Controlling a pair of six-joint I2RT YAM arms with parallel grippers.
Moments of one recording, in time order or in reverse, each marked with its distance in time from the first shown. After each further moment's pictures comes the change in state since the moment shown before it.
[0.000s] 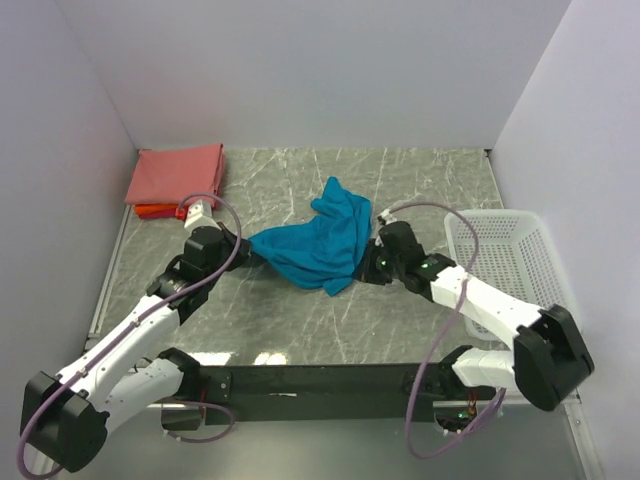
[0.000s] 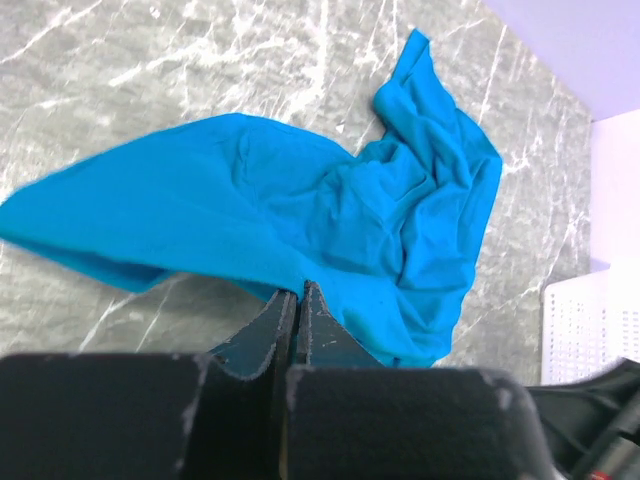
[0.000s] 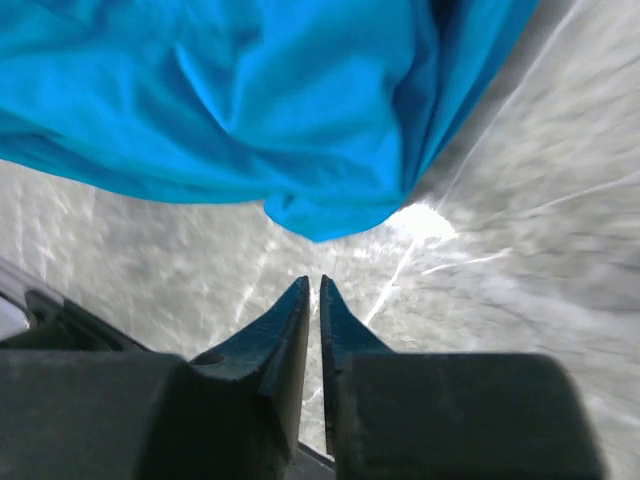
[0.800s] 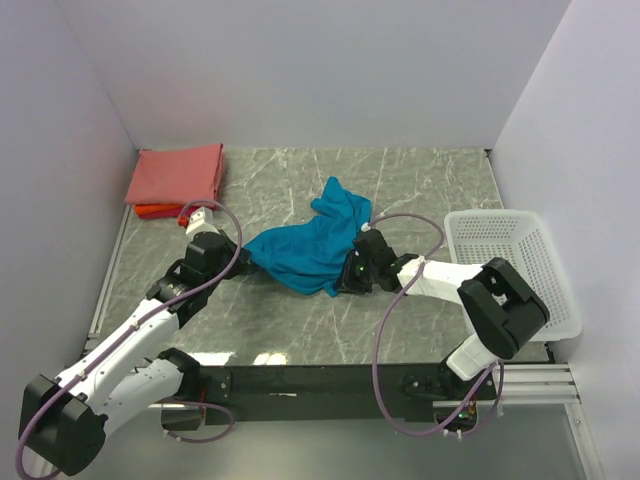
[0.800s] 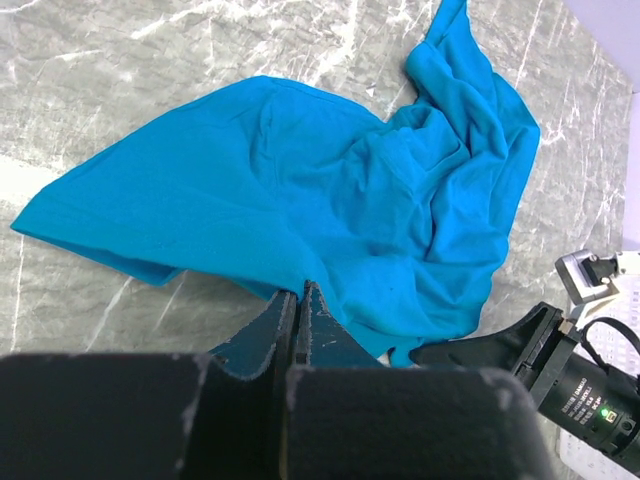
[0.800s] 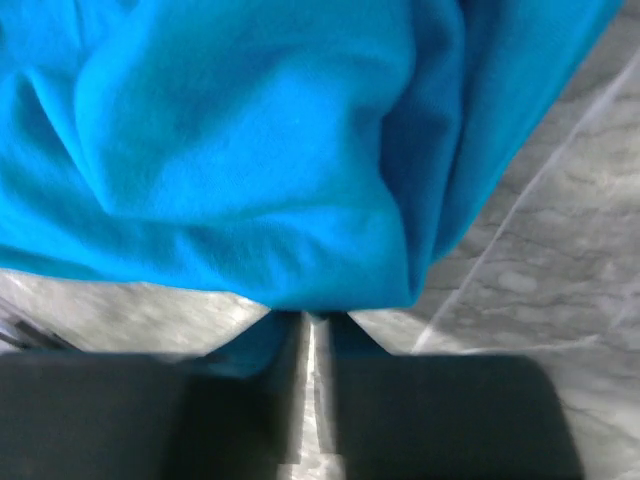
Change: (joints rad) left arm -0.008 -0.024 -0.031 -0.065 0.013 -0.008; right arm 0.072 0.349 0.001 0.209 -0.028 0.135
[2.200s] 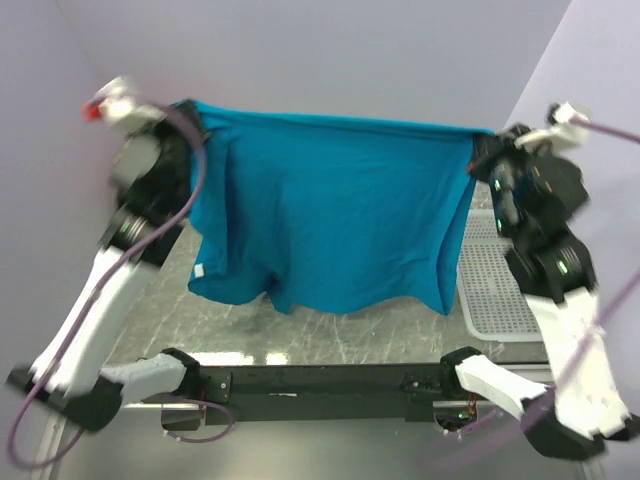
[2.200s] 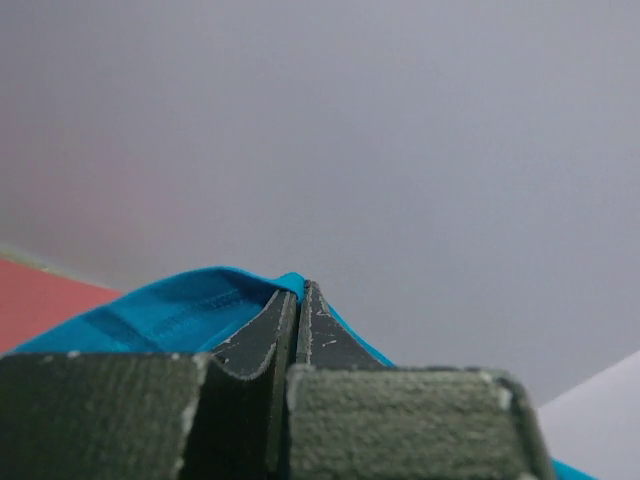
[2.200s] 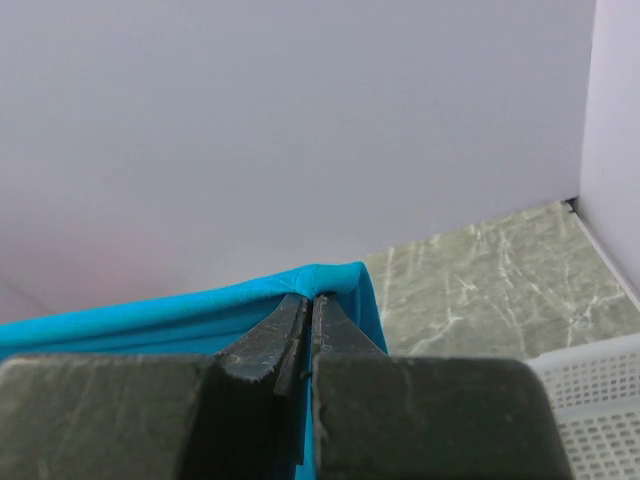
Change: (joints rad) left arm 0.005 0.175 0.850 0.175 -0.391 0.401; right arm -0.231 -0.591 0.868 -0.468 0.642 -0.504
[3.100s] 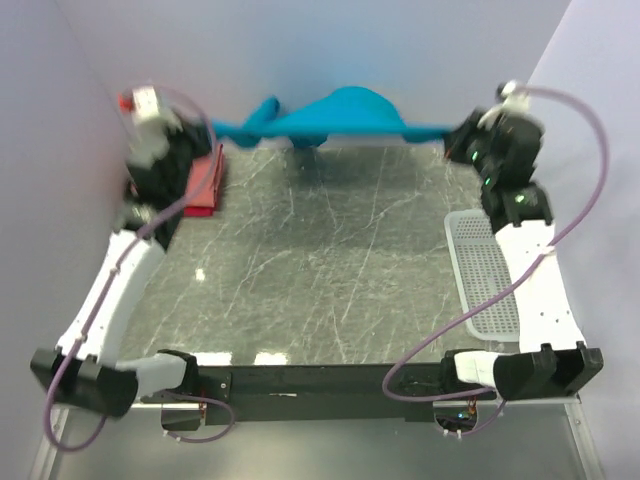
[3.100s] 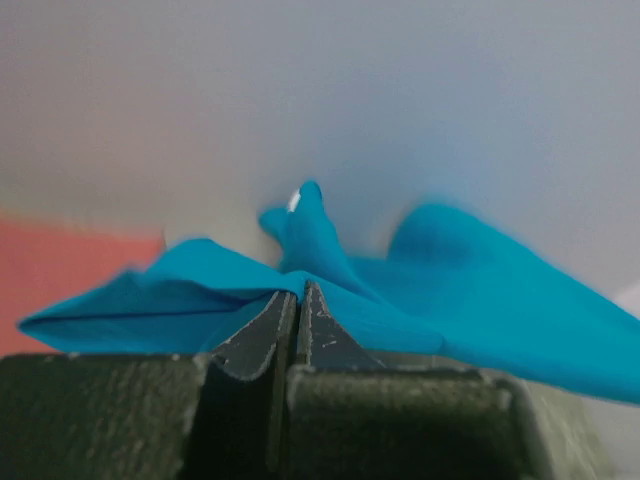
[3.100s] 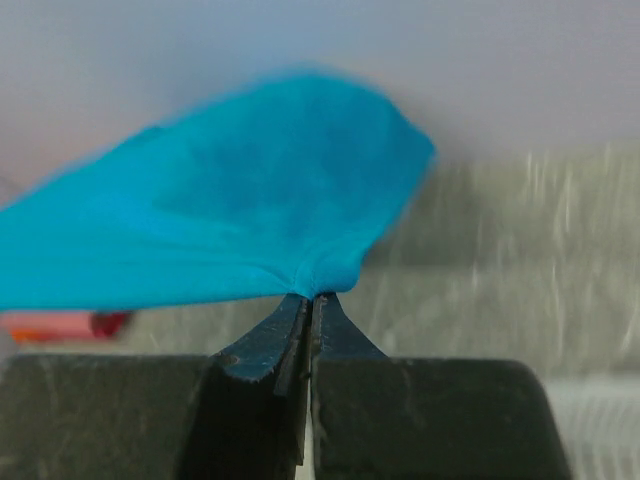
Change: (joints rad) left arm 0.255 0.197 -0.006 -0.002 0.412 0.097; right arm -0.378 0.320 -0.004 0.150 -0.596 -0.002
